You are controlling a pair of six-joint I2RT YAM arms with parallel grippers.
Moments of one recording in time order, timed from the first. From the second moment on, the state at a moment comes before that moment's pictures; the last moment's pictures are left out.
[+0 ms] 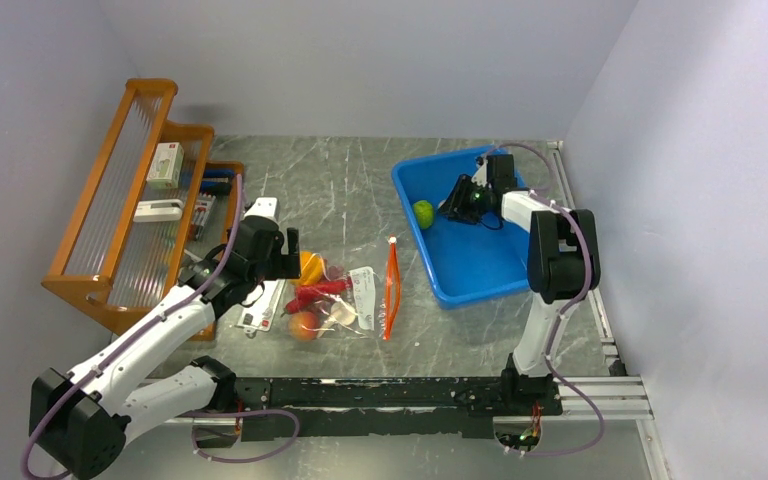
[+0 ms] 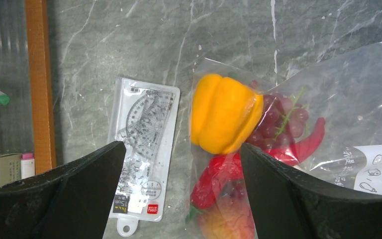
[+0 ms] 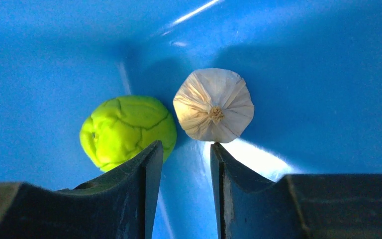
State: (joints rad) left arm -0.55 0.98 0.74 -0.50 -0.35 -0.39; right arm 0.06 1.94 1.22 -0.16 -0.45 0.42
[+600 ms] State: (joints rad) left arm -0.55 0.98 0.74 -0.50 -0.34 -0.39; right arm 0.06 1.50 0.87 0.04 -0.46 0.41
